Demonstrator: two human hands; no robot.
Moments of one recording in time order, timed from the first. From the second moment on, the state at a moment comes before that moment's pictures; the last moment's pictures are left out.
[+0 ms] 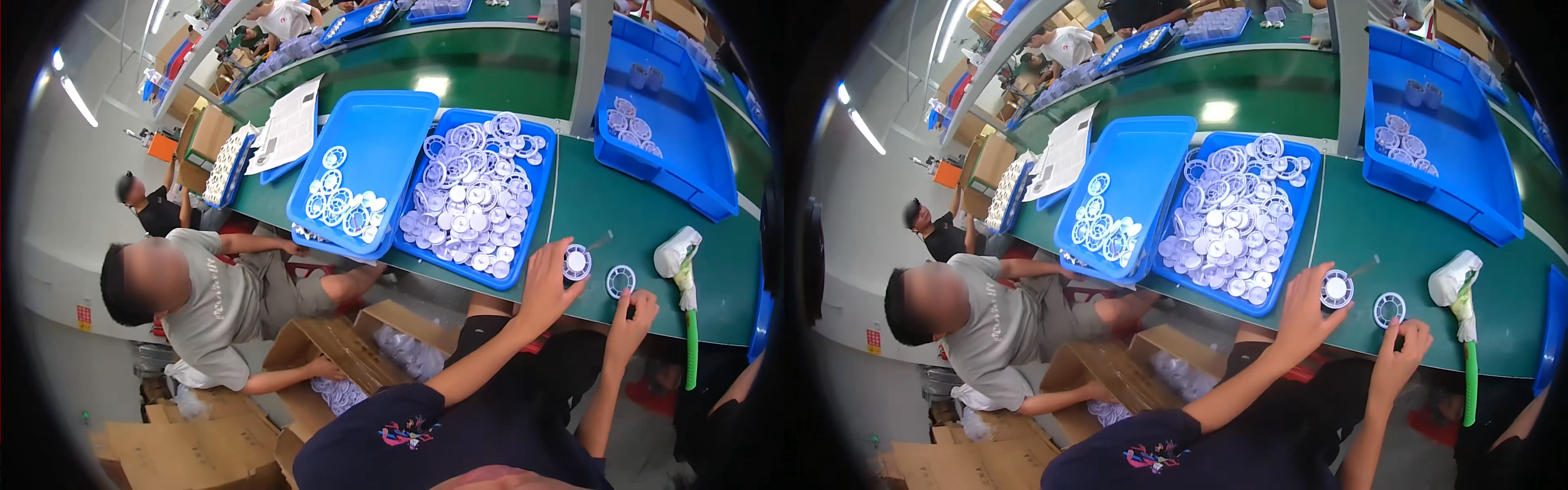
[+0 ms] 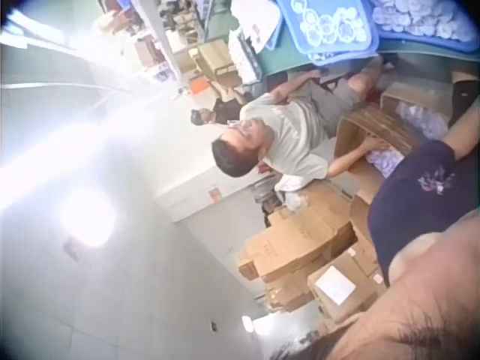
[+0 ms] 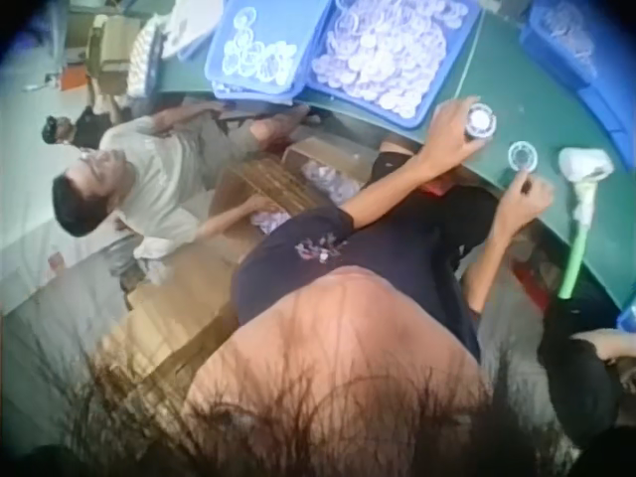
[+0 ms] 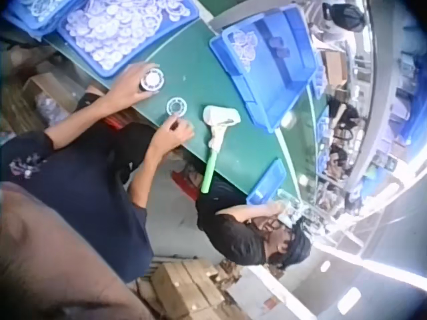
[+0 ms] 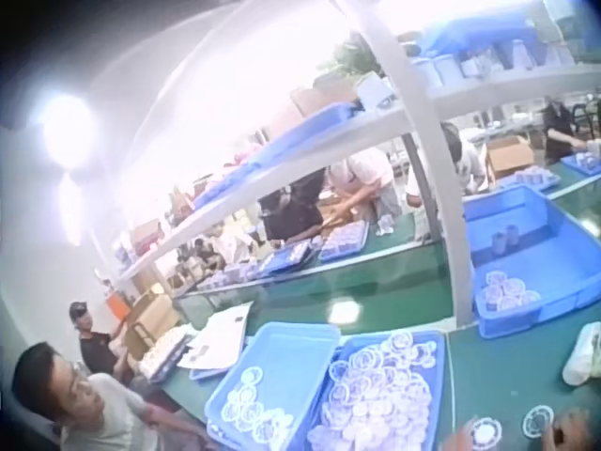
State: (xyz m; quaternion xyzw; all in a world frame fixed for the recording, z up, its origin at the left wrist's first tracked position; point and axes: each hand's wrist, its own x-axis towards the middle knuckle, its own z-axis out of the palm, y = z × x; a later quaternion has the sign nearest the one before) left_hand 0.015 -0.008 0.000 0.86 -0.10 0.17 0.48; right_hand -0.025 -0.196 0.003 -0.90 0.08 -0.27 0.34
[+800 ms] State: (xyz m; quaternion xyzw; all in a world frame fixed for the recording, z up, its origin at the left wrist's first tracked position) left_hand 0.011 -0.009 0.004 0.85 -0.05 0.15 0.51; right_hand -0.016 -0.194 0.001 -0.92 0.01 -0.27 0.27
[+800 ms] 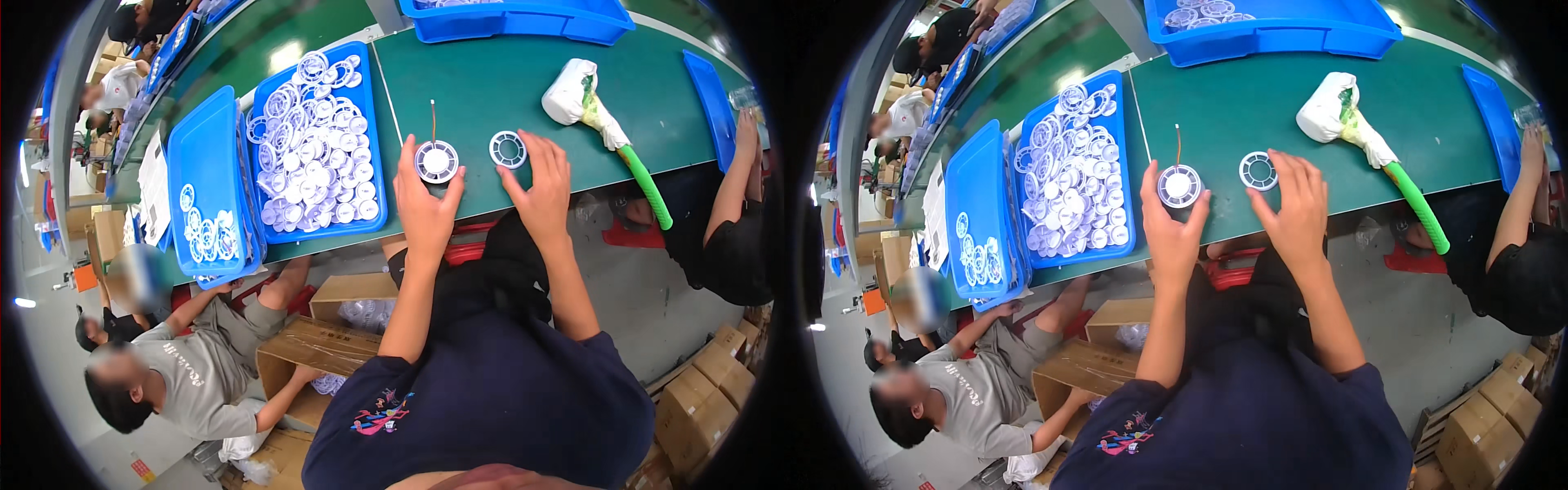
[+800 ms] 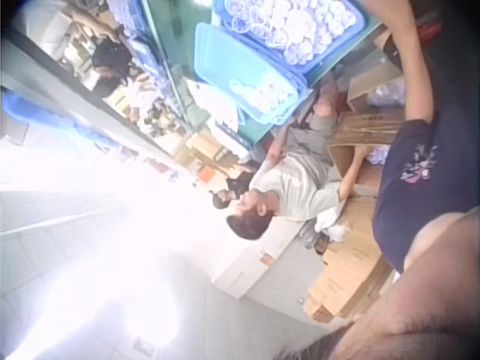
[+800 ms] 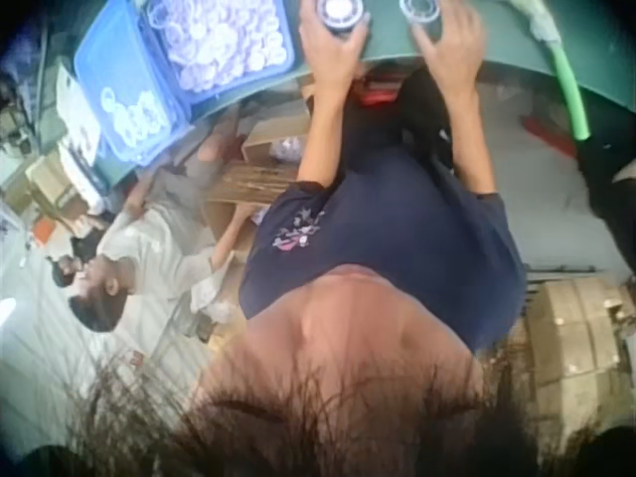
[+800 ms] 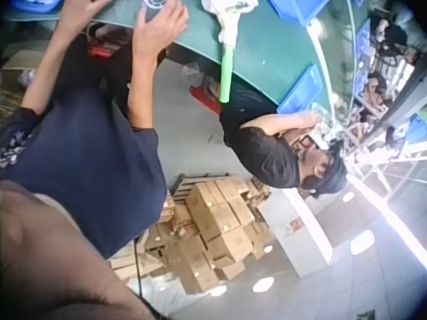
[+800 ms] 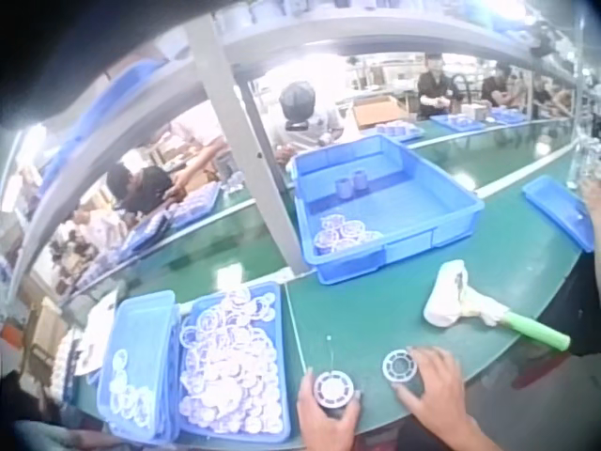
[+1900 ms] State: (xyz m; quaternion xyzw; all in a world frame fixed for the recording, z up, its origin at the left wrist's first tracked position) left_hand 0.005 -0.005 -0.006 0.81 -0.10 0.16 0.56; right_hand -0.011 -0.107 0.017 -0.83 -0.03 -0.28 0.48
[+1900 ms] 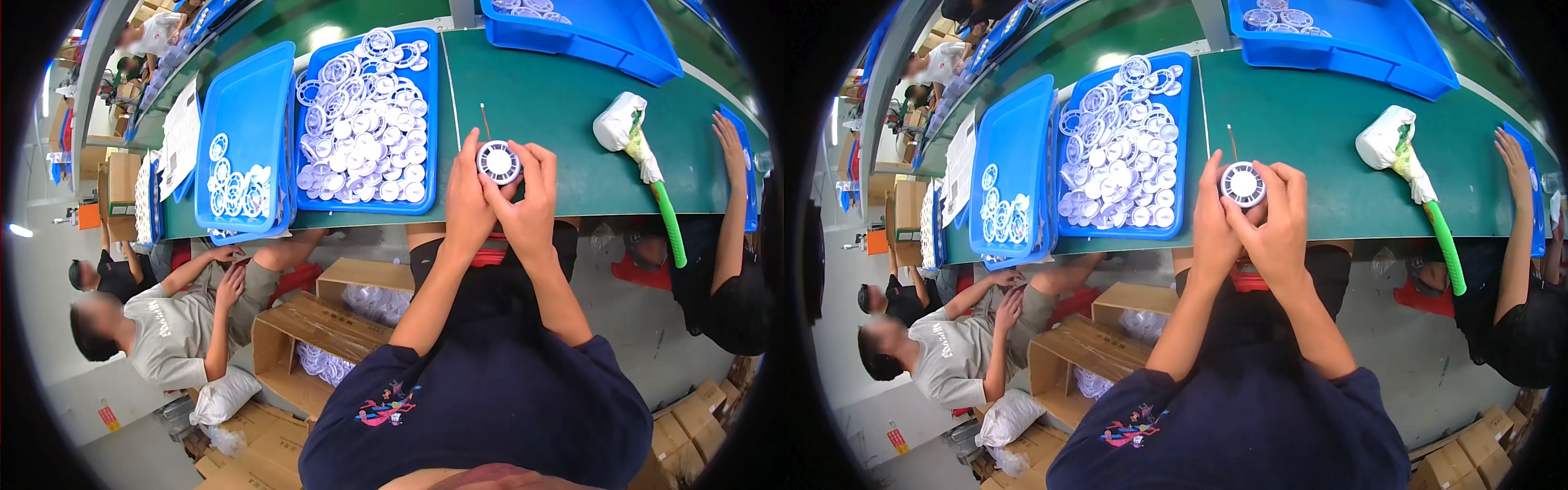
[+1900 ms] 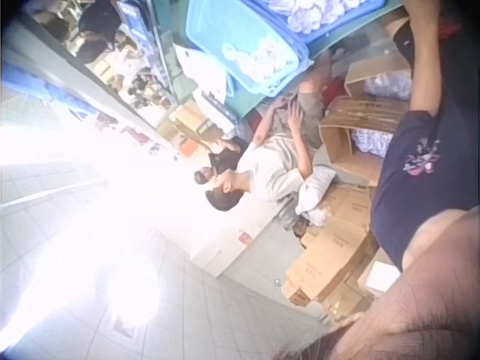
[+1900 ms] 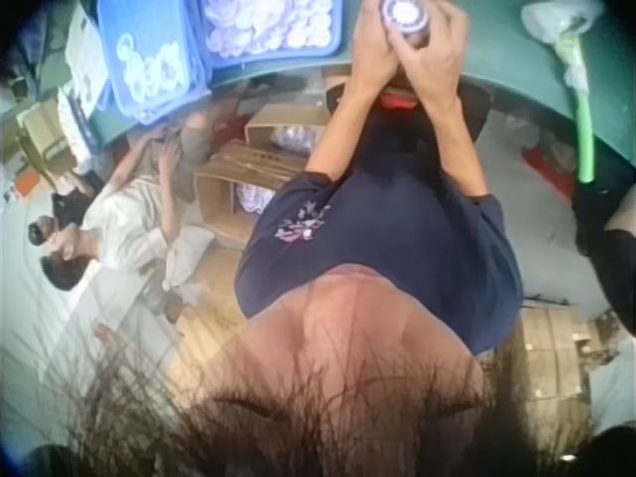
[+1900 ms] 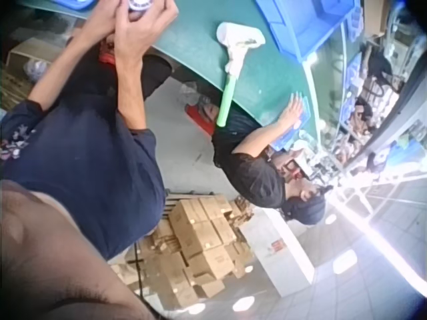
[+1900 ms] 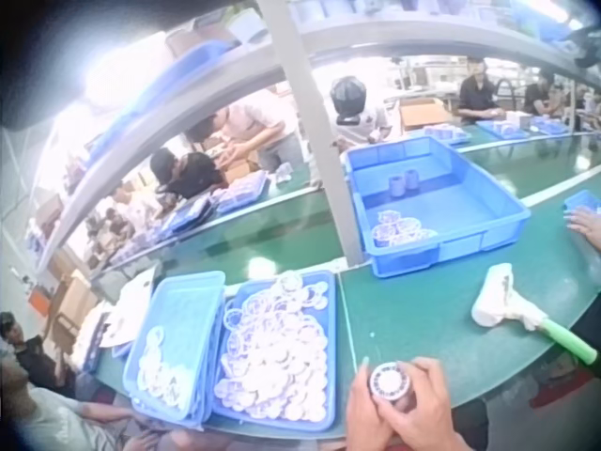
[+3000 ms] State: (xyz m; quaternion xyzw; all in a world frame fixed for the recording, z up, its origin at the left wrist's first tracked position) left_hand 0.003 0.005 0.007 0.78 -0.13 0.10 0.60; right_hand 0.004 -0.279 0.020 -0.94 0.10 -0.29 0.15
